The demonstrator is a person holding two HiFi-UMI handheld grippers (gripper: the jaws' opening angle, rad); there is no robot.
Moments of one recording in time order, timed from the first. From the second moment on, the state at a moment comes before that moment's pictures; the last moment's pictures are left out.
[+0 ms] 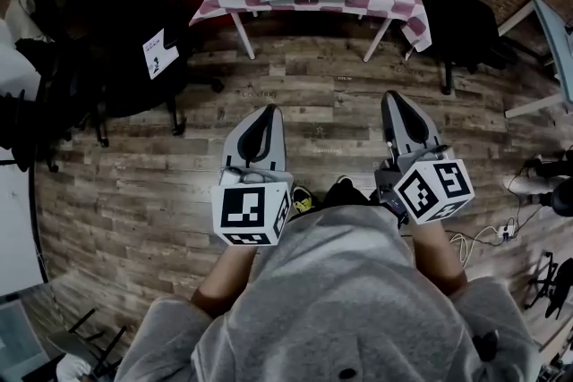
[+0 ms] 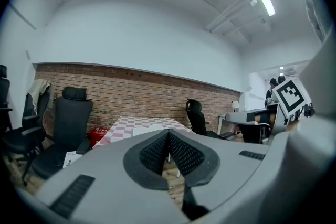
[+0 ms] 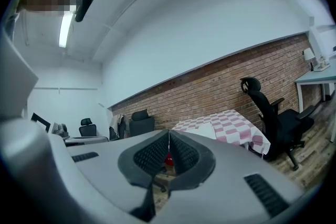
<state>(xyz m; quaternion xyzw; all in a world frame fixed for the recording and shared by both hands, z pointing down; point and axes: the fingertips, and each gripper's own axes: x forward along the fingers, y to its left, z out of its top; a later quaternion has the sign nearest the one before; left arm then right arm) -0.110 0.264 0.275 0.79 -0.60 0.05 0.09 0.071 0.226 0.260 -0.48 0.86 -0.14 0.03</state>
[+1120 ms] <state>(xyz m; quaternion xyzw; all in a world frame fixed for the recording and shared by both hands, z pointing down) -0.106 0.235 0.283 0.80 -0.59 0.07 0.08 0.064 0.201 0.268 -0.49 0.86 -0.13 0.02</state>
